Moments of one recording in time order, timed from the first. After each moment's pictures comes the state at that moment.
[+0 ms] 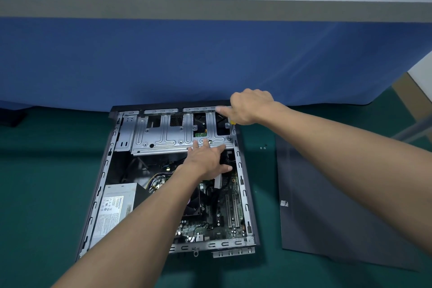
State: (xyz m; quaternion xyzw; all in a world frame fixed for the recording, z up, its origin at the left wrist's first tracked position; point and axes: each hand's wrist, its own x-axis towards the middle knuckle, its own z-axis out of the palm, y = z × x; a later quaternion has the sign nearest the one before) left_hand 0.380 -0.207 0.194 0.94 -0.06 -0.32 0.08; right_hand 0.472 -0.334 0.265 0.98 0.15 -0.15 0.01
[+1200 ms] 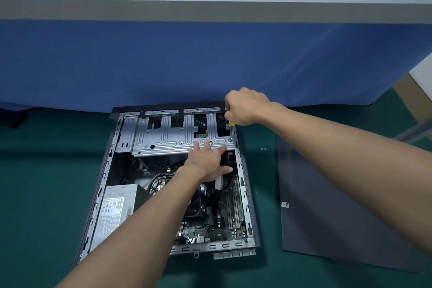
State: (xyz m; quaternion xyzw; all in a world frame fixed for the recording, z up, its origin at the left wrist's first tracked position) left_hand 0.383 -0.206 0.188 0.94 -0.07 -0.32 0.07; right_hand 0.473 -0.330 0.269 0.97 0.18 -0.13 -0.02
